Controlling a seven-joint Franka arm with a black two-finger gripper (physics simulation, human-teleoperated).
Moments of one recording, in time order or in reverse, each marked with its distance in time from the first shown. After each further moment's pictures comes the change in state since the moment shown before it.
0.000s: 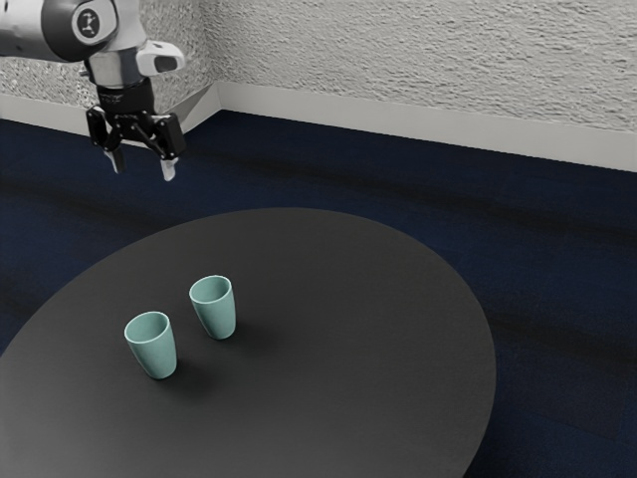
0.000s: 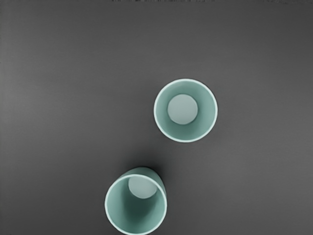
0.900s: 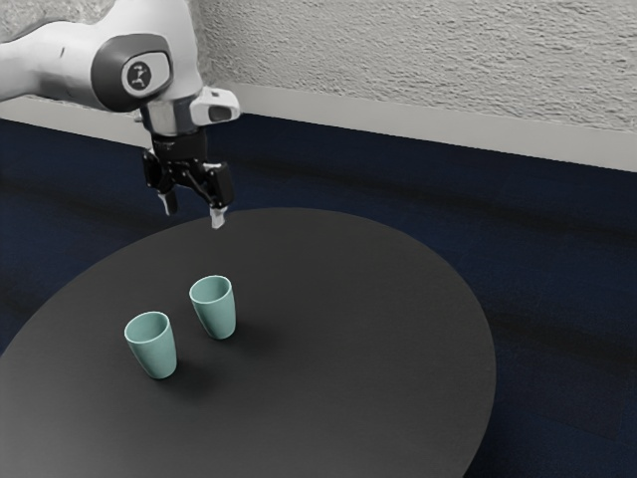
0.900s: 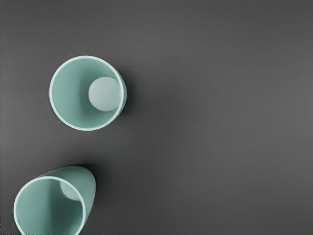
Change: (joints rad) arm -0.144 -0.035 0.002 -0.185 -0.026 0.118 0.002
